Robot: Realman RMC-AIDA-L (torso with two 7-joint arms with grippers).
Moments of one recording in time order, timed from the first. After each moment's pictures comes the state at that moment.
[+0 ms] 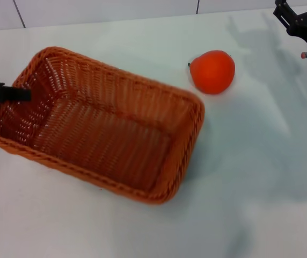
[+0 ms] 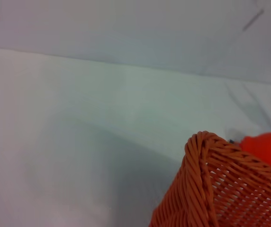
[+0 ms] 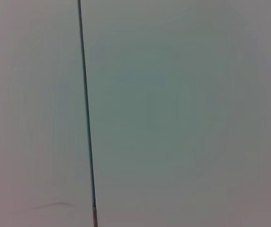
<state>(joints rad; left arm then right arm) -0.61 -2.02 0.54 0.92 2.40 1.53 -2.25 0.51 2.10 -1.40 -0.19 0.00 -1.01 -2.83</state>
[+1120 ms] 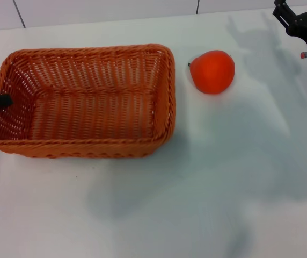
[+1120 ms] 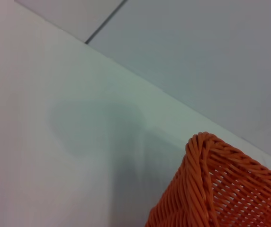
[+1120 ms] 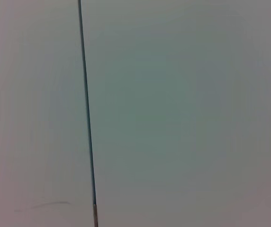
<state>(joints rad) -0.54 -2.10 0.32 0.89 2.40 1.43 -2.32 0.52 2.10 -1.40 -0.19 0.00 -1.00 -2.83</state>
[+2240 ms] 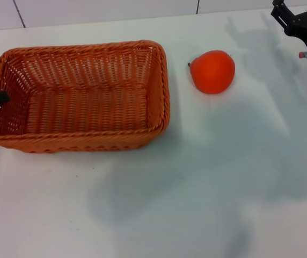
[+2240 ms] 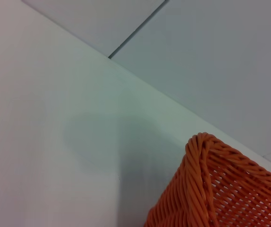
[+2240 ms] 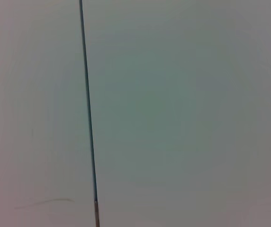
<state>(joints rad) -0.53 -2.12 0.32 0.91 2.40 1.36 -2.34 0.52 2.10 -1.40 -0.19 0.00 -0.99 -2.83</state>
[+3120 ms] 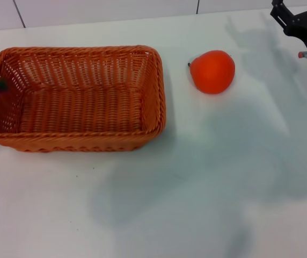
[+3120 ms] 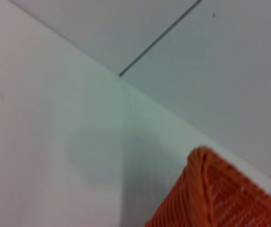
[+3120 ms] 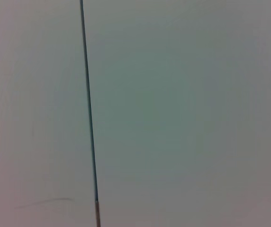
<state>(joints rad) -0.52 -2.13 0.32 0.93 2.35 1.32 -2.34 0.52 2.10 -1.40 -0.19 0.00 -0.99 -2.83</state>
